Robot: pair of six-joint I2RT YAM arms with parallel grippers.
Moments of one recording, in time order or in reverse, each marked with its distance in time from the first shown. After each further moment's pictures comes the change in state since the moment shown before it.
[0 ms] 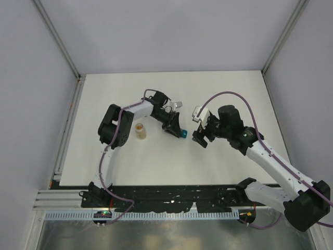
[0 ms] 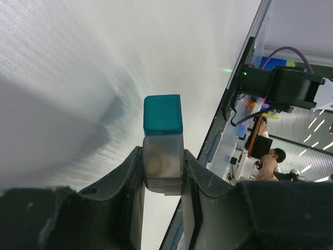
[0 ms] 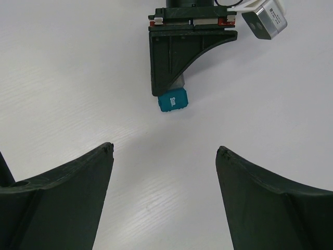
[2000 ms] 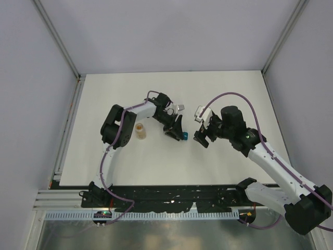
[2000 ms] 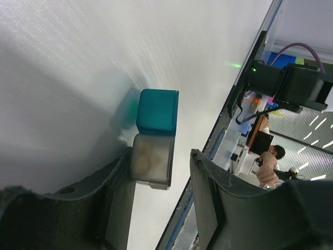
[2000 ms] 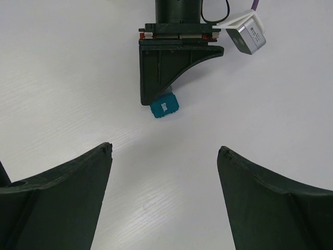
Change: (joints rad) left arm -0.026 0.029 0.024 -0.051 -0.044 0.006; right arm -0.021 -0.036 -0.014 0.006 -0.001 -0.001
